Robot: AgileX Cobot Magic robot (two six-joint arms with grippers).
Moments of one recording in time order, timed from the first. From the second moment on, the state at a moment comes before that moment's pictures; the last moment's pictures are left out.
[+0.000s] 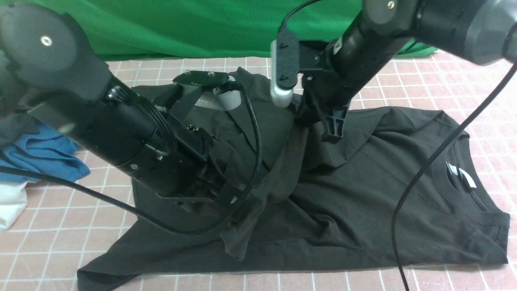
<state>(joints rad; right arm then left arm) 0.46 1.96 -1.72 0.22 1.02 -1.10 -0.38 1.40 -1.10 -0.58 1.11 0.50</state>
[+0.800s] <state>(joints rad) 0.47 2.13 -1.72 0.31 0.55 -1.25 -0.10 1.67 -1.10 -0.36 0.91 0.44</state>
